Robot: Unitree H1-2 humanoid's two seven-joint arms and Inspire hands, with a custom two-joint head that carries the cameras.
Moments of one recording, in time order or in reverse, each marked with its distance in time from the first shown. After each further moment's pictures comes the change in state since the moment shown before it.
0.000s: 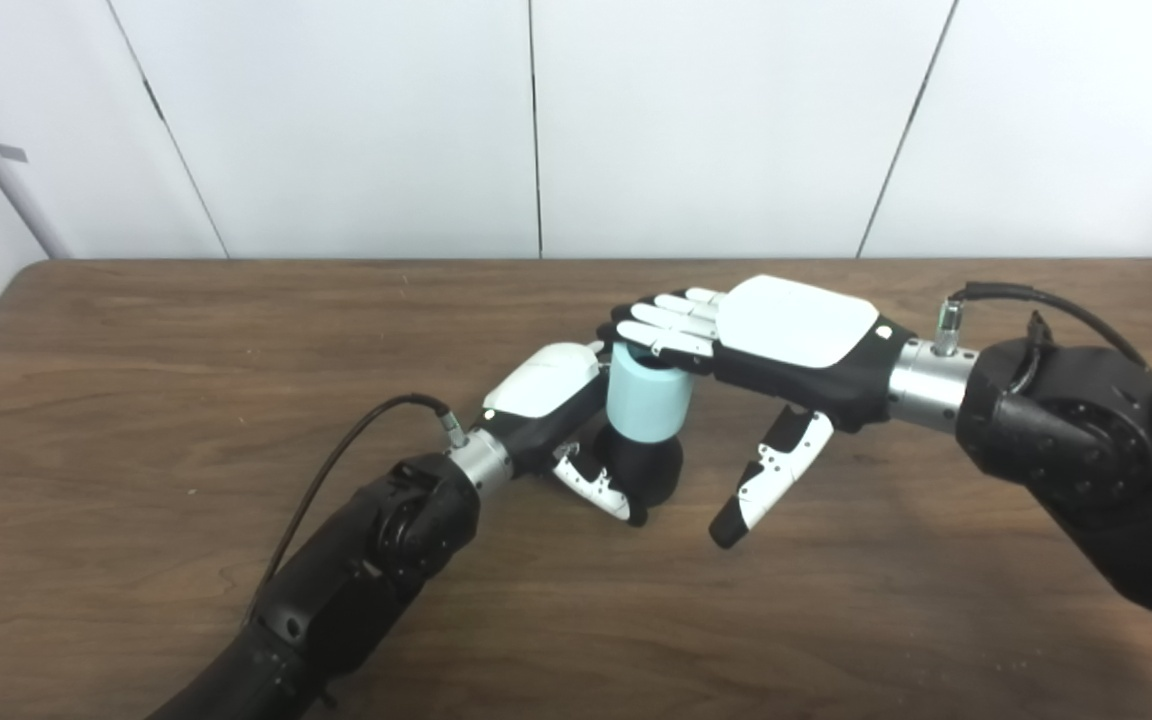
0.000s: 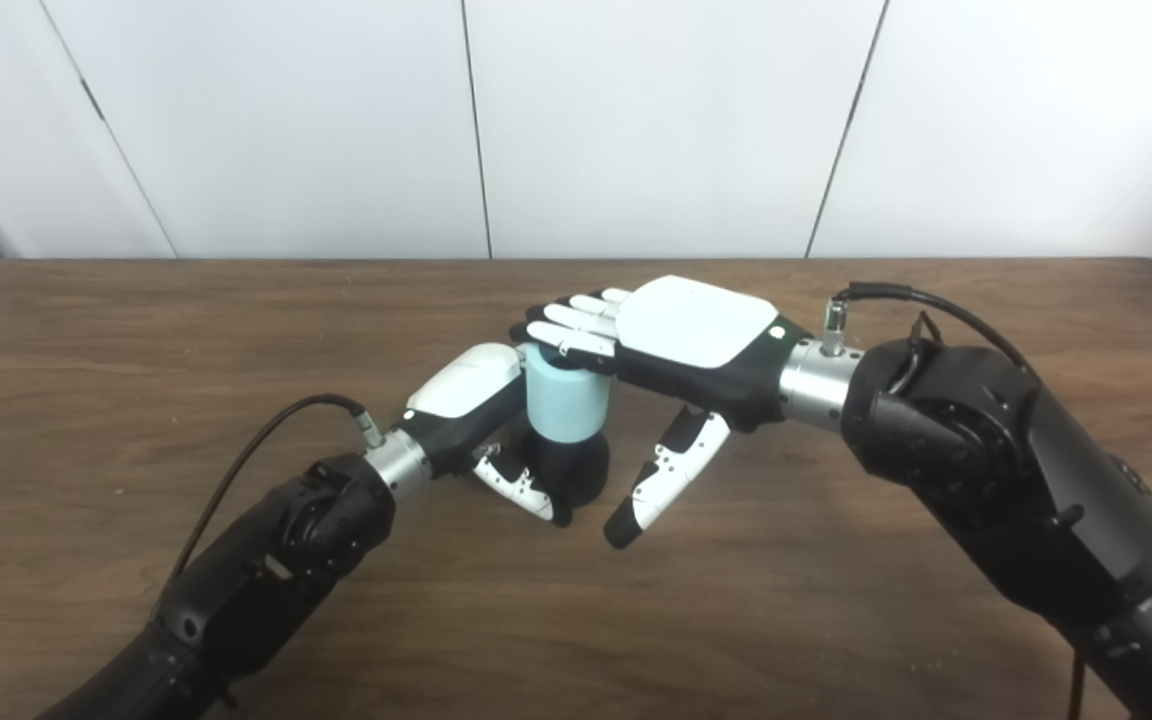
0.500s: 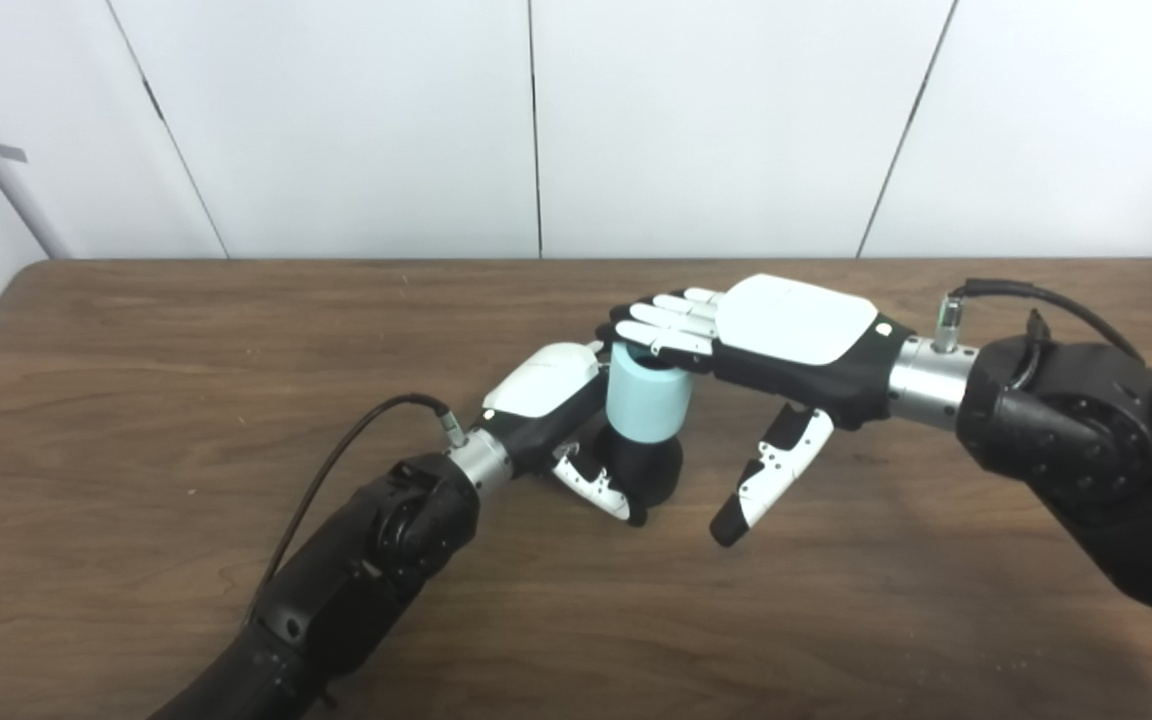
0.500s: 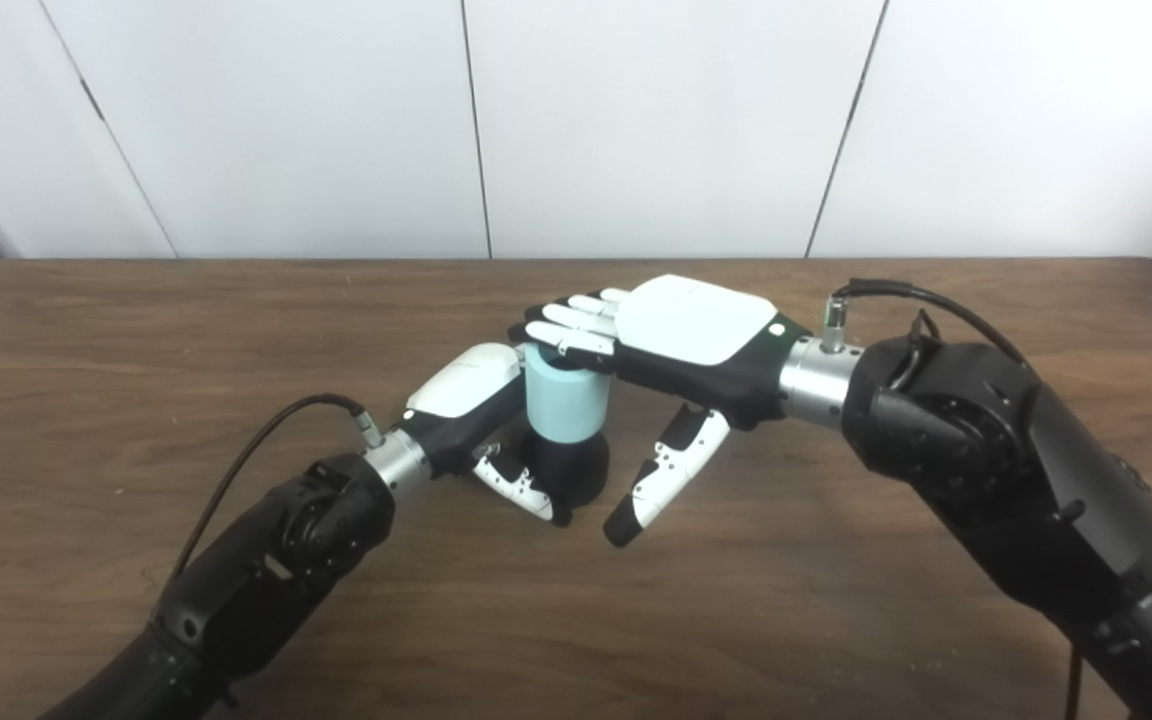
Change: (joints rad) left arm 0.002 -0.001 0.005 -0.001 0.000 -0.001 -0.004; right arm 0.003 0.013 -0.037 0.024 0.048 -0.017 -0.023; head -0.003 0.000
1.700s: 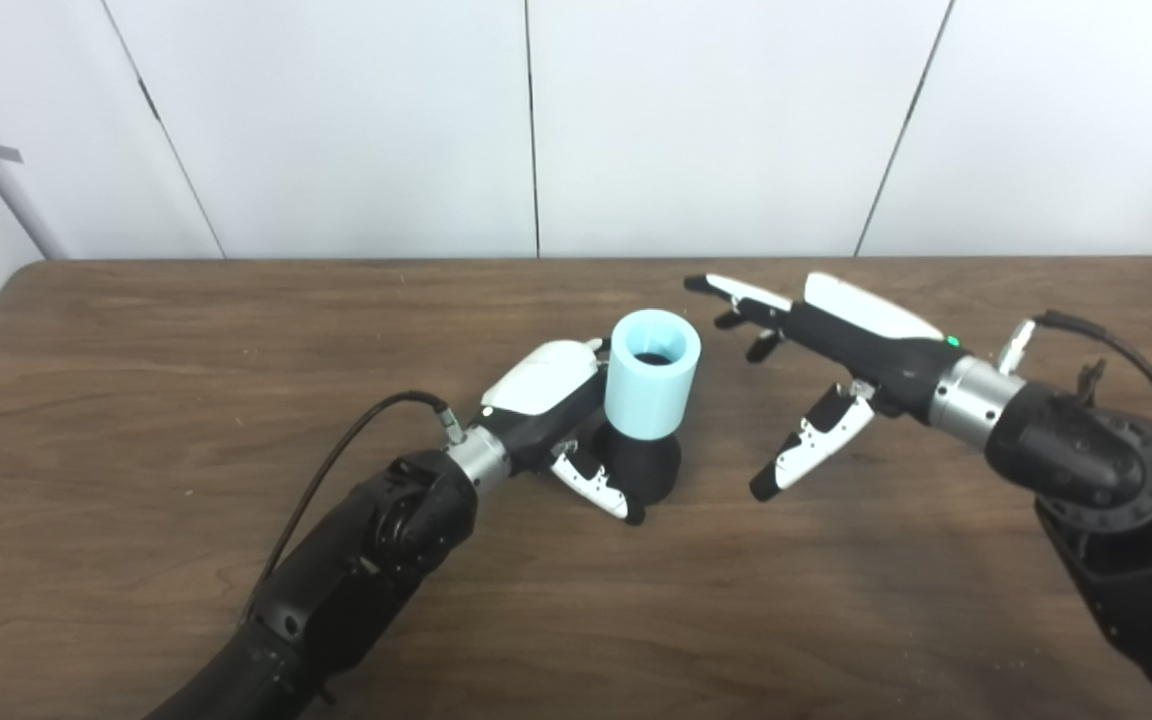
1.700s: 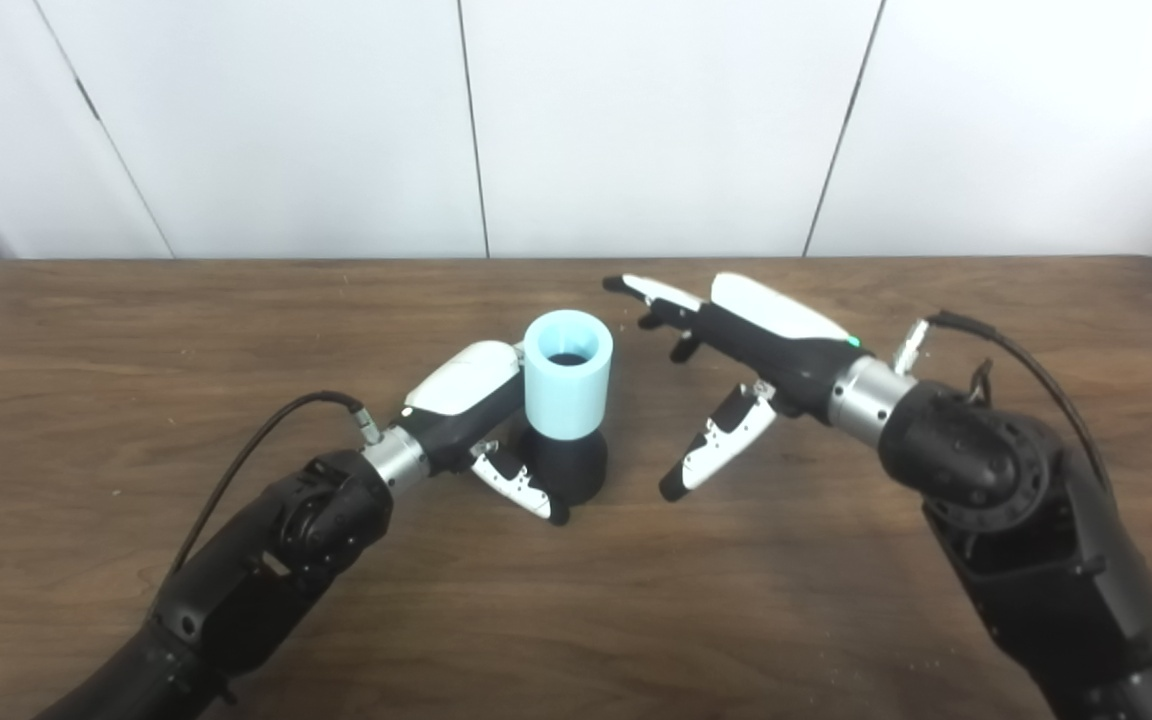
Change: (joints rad) left arm -0.002 0.001 0.009 -0.002 0.005 -0.003 -0.014; right arm 0.185 0.124 -0.200 -0.009 0.037 0.357 -0.127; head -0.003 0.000
